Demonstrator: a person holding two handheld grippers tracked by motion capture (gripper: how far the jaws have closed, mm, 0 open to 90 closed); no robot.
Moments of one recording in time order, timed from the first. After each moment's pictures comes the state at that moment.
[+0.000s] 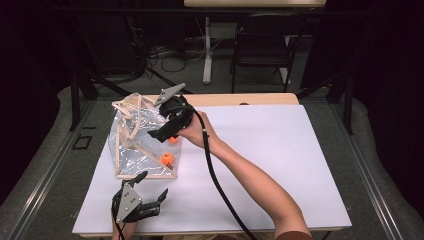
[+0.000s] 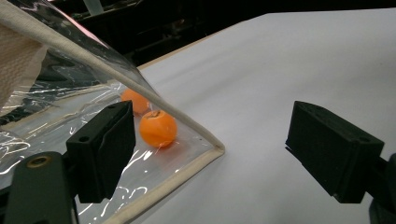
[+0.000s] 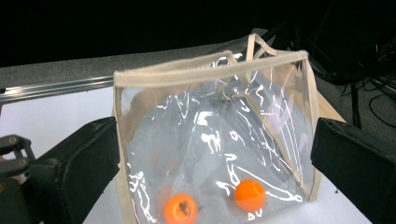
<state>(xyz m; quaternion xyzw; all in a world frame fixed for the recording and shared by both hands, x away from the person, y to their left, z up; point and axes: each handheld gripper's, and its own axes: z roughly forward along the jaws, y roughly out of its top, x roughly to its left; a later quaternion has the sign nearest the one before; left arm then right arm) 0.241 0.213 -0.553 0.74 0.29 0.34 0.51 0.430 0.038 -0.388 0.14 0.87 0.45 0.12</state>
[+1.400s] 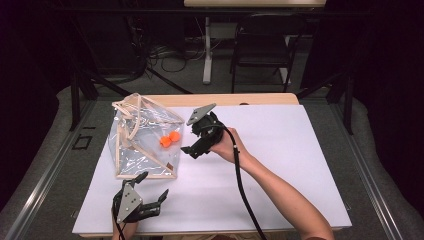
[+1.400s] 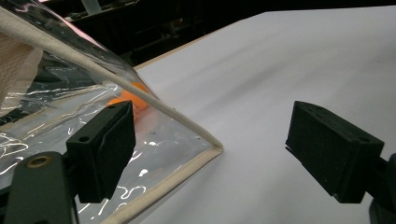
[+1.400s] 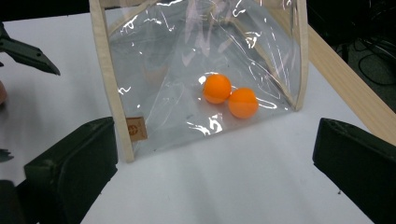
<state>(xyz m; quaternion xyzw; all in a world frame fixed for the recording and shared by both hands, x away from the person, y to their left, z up) 0.241 0.212 -0.554 0.74 0.29 0.34 0.51 0.412 -0.038 -0.433 0.16 0.89 0.40 0.13</state>
